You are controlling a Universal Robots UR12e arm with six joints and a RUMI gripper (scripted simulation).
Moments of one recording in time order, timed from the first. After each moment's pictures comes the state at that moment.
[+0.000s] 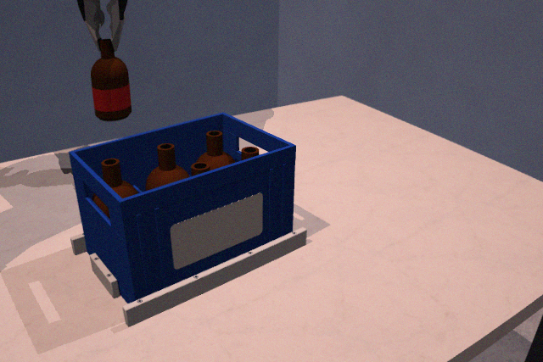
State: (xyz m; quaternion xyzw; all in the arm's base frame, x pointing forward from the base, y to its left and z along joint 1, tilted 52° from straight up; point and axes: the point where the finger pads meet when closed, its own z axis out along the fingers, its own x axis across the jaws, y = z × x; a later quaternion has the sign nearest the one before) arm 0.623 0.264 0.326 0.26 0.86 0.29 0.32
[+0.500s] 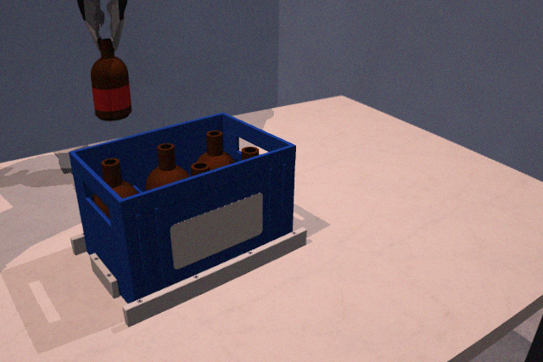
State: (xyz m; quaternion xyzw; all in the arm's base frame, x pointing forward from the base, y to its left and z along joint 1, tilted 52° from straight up) arm 0.623 0.264 0.327 0.26 0.86 0.29 0.32
